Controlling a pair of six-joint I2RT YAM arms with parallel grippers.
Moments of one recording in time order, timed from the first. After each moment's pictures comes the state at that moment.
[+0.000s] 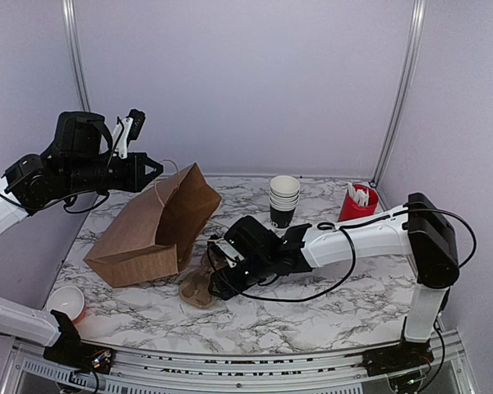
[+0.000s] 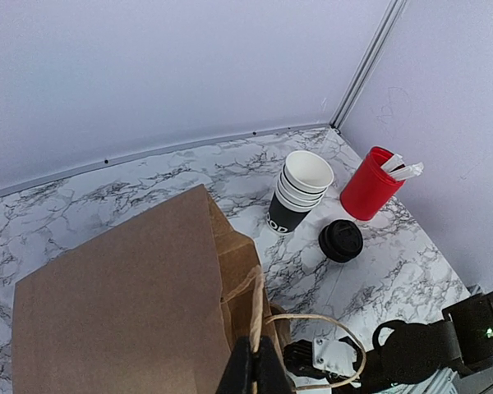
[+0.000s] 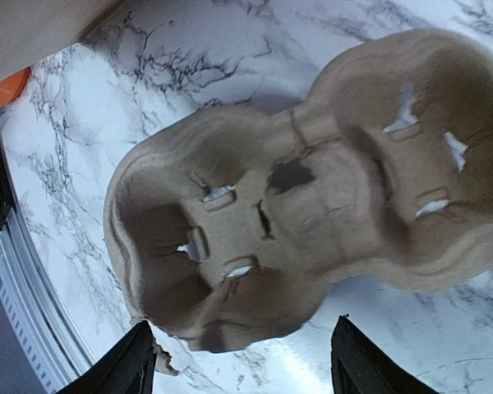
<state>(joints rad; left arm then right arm) -0.73 1.14 1.31 -0.60 -0.07 -0.32 1.11 1.90 1.27 -0.27 -0.12 0.45</state>
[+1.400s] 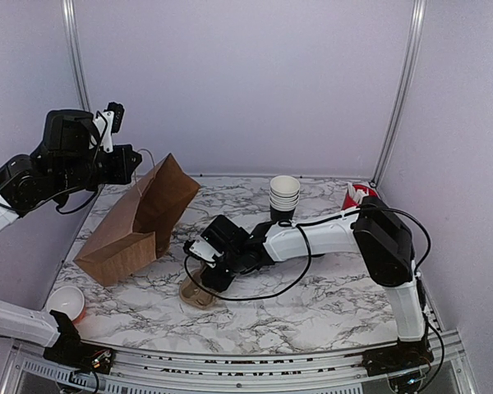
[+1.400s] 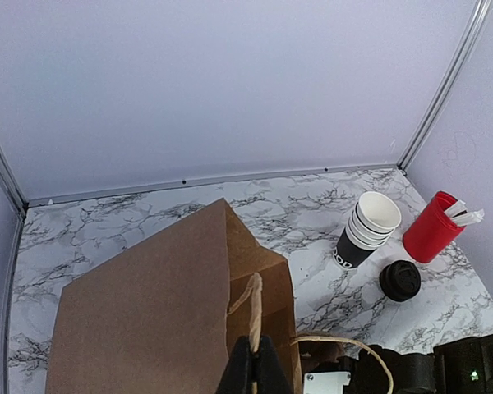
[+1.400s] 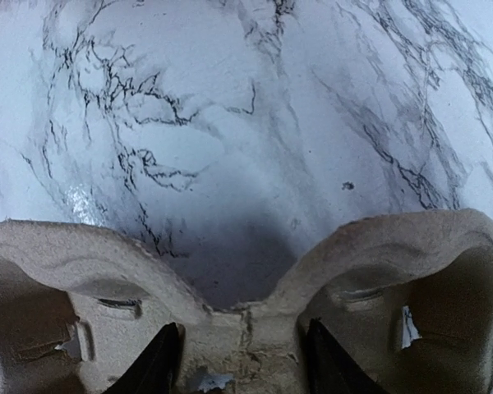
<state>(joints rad) -0.73 1.10 1.32 -0.62 -0.33 -0.33 1.08 2.19 1.58 -0.37 -0.03 -0.03</state>
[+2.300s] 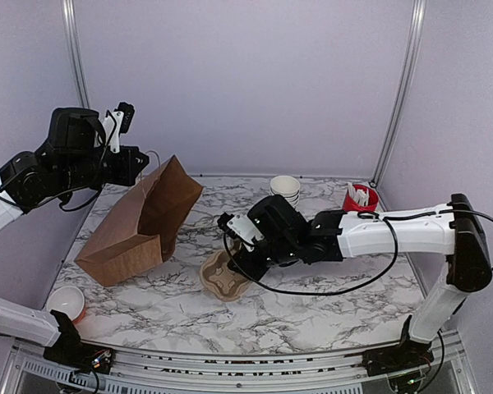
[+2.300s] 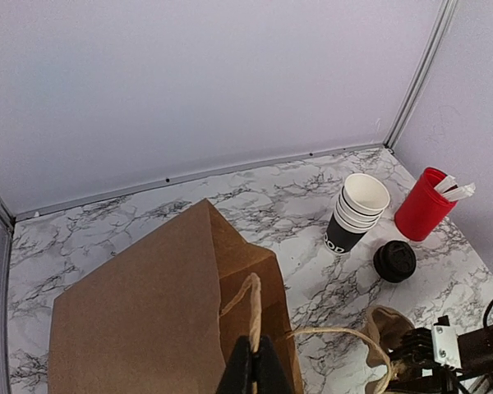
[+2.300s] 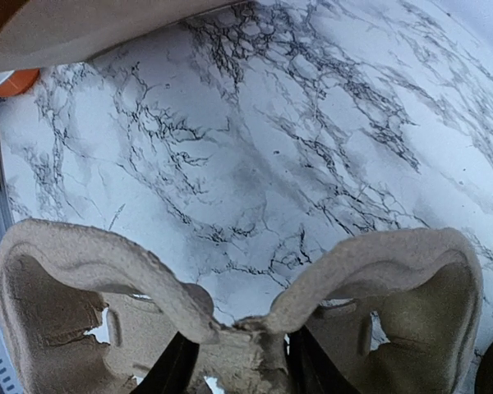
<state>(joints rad) -0.73 1.13 1.35 -0.63 -0.26 -0.26 1.08 1.70 1.21 -0.31 0.01 0.13</state>
